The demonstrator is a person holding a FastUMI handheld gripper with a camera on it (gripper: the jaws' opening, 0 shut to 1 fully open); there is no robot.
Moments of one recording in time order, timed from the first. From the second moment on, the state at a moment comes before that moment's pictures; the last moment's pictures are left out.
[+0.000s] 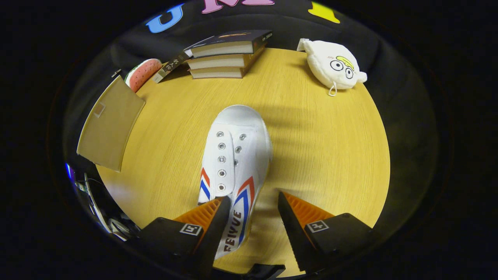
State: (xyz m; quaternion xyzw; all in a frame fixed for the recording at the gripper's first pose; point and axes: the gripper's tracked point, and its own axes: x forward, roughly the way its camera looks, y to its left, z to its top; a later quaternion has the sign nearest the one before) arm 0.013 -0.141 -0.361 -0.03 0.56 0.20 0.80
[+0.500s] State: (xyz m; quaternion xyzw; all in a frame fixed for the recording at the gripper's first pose) arm 0.017 -0.149 -0.363 0.11 0.58 0.17 0.79
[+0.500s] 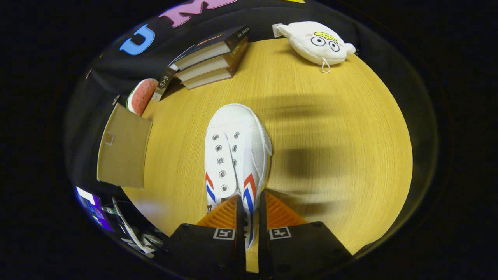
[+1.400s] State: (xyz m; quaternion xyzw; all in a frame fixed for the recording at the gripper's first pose) arm 0.006 -0.090 -0.259 0.25 0.55 0.20 0.78
